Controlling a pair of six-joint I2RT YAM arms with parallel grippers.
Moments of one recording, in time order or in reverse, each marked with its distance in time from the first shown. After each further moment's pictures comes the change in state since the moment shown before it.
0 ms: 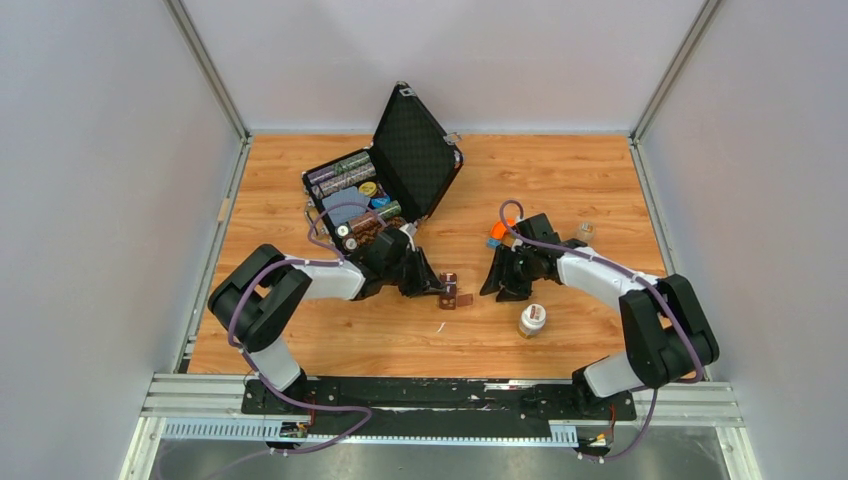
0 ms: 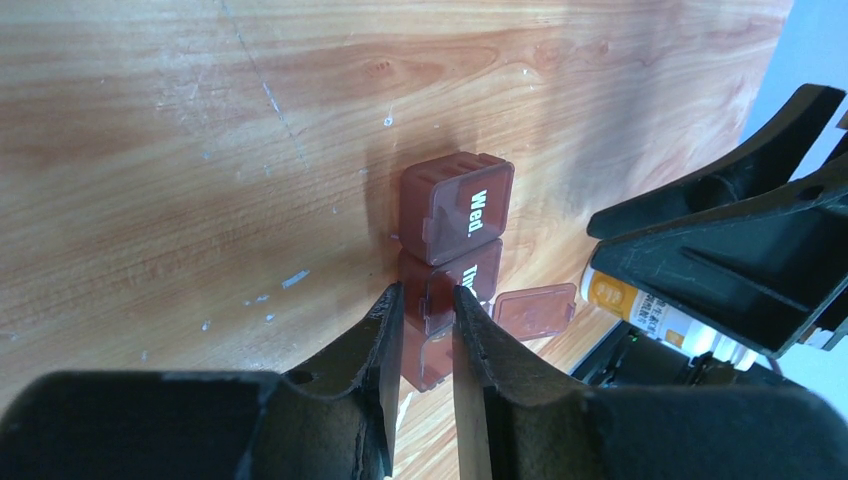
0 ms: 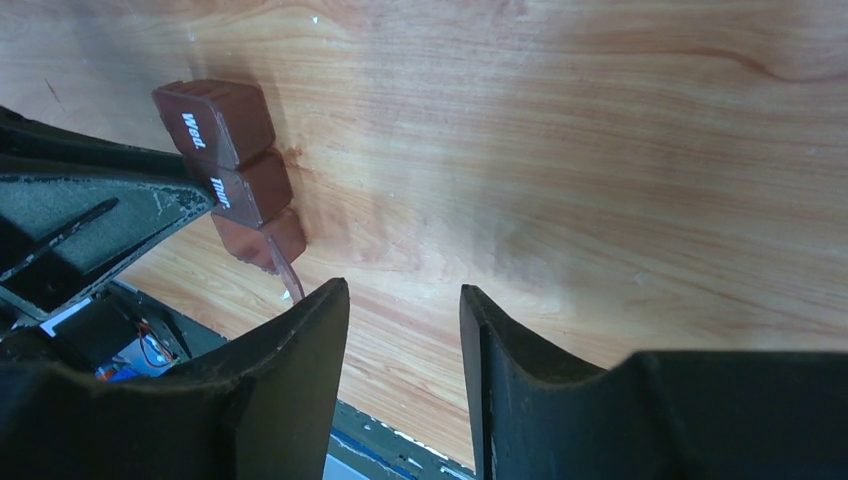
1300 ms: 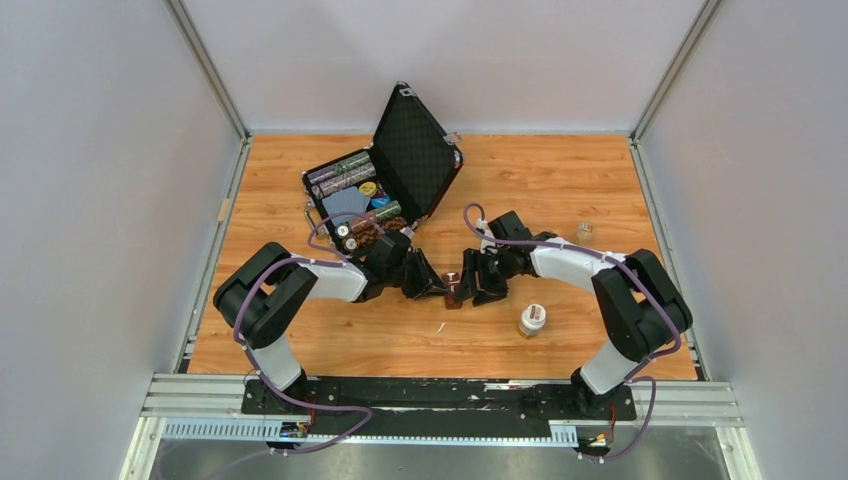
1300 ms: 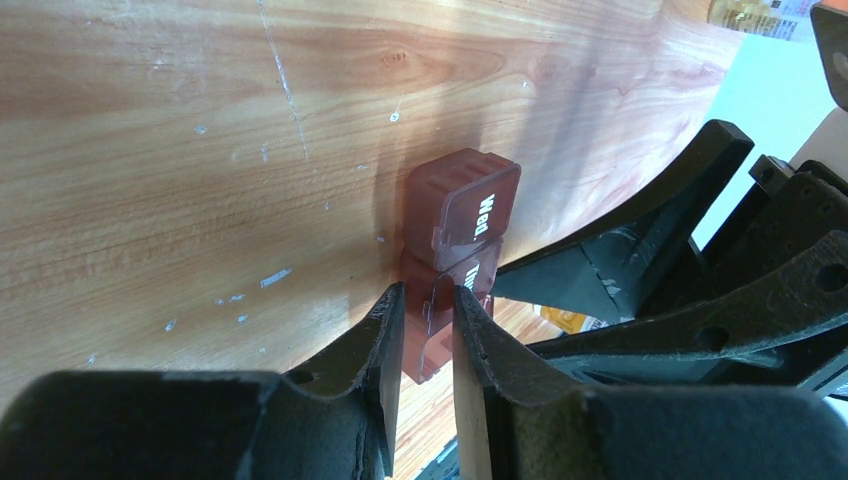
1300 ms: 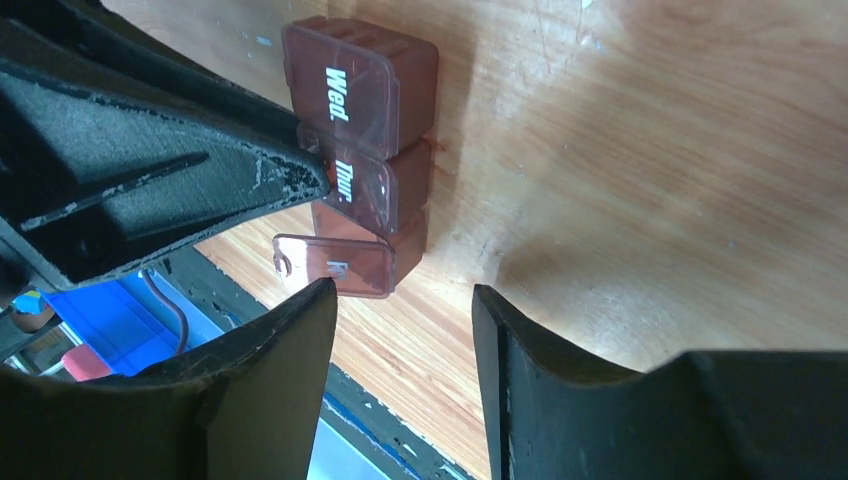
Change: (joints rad) left arm -0.011 0.030 -0.019 0.065 0.005 -0.180; right arm 0.124 0.163 0.103 0.035 -0.163 -0.137
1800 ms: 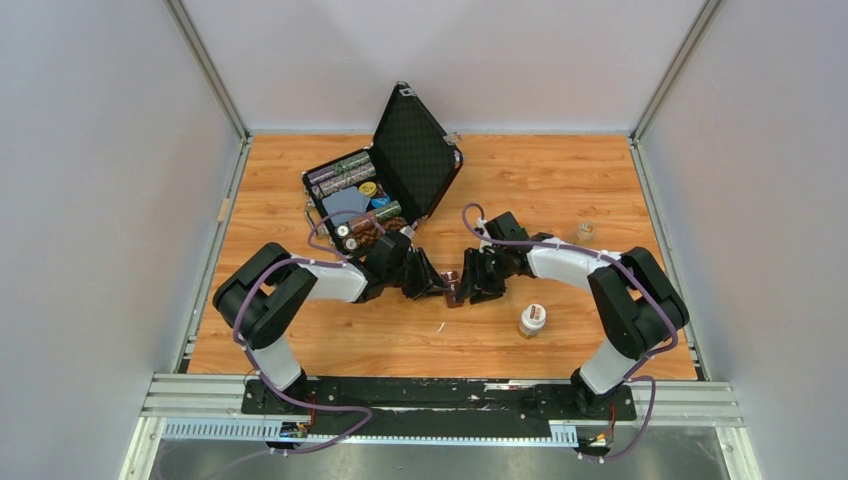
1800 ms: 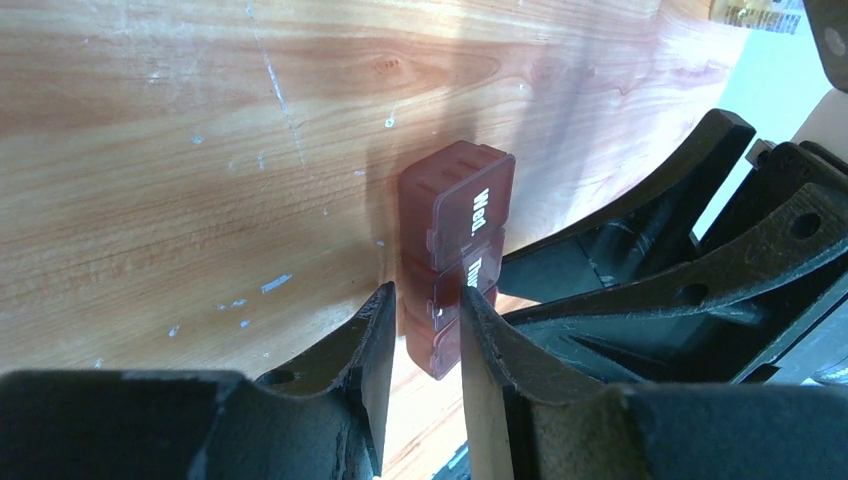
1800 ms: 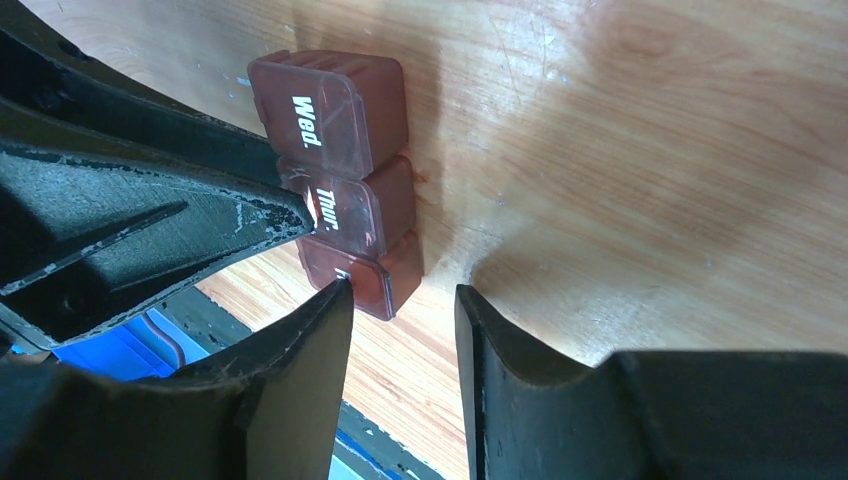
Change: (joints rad) left arm -0.003 -0.002 -0.002 0.011 -0.011 0.019; right arm 0.021 0.024 0.006 0.032 0.071 0.053
